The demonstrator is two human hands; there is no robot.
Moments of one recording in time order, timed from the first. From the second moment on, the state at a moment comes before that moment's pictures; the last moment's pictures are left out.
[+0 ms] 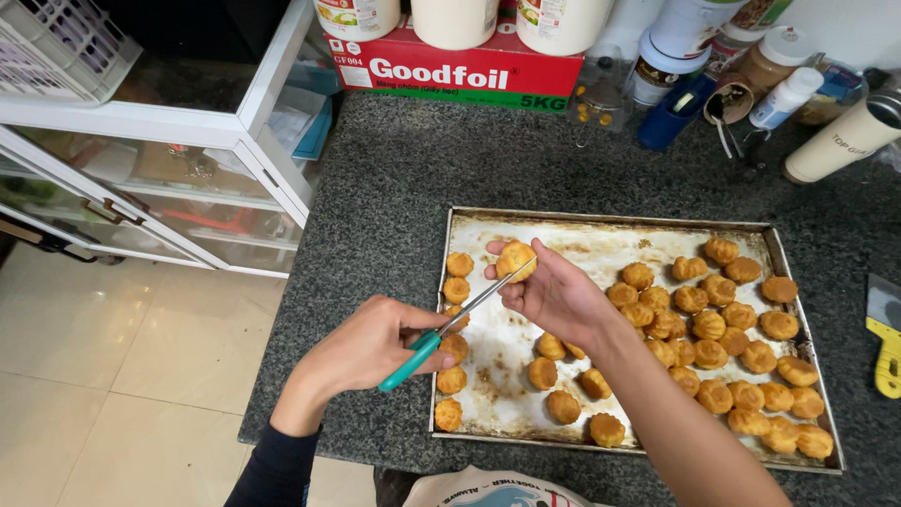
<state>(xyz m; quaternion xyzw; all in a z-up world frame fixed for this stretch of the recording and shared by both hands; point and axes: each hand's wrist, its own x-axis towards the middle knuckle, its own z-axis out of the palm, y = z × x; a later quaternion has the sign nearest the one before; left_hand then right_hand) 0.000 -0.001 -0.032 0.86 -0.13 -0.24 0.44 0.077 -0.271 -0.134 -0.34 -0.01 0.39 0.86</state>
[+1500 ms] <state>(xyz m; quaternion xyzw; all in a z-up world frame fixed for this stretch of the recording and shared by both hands) 0.026 0.039 -0.097 0.83 0.07 -0.25 0.50 0.195 -0.242 -0.327 -0.81 0.04 0.16 0.56</state>
